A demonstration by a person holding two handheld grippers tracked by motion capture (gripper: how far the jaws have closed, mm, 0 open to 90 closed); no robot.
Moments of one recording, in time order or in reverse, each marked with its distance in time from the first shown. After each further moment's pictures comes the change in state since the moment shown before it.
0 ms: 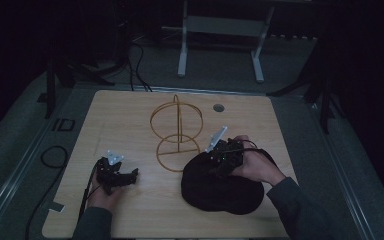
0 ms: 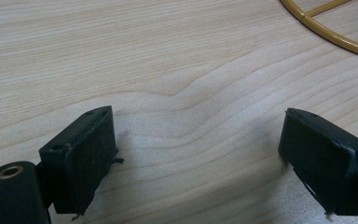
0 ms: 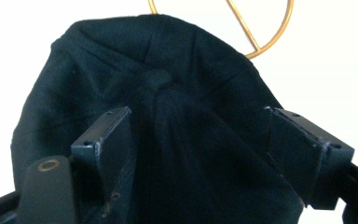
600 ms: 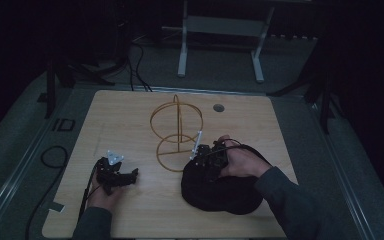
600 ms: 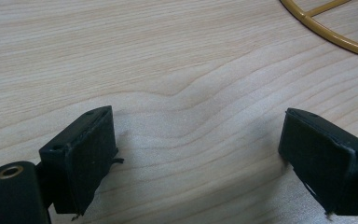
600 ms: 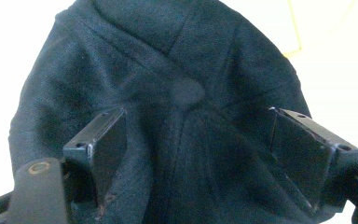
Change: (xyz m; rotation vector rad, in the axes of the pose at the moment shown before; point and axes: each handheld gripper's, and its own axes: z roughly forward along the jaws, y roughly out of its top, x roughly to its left) left arm 0.000 0.000 0.000 0.000 0.000 -0.001; right arm 0.010 0.035 0.028 0.215 0.051 -0.148
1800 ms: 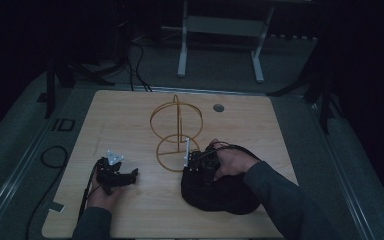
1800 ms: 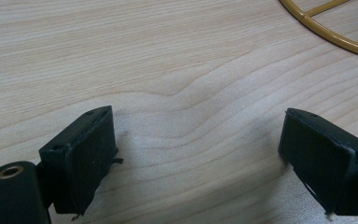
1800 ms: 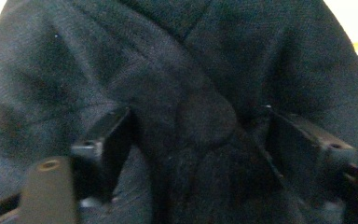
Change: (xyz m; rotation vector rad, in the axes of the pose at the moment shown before) left arm 0.000 0.000 0.000 0.000 -0.001 0.002; right arm -0.003 0.017 0.037 0.177 0.071 -0.072
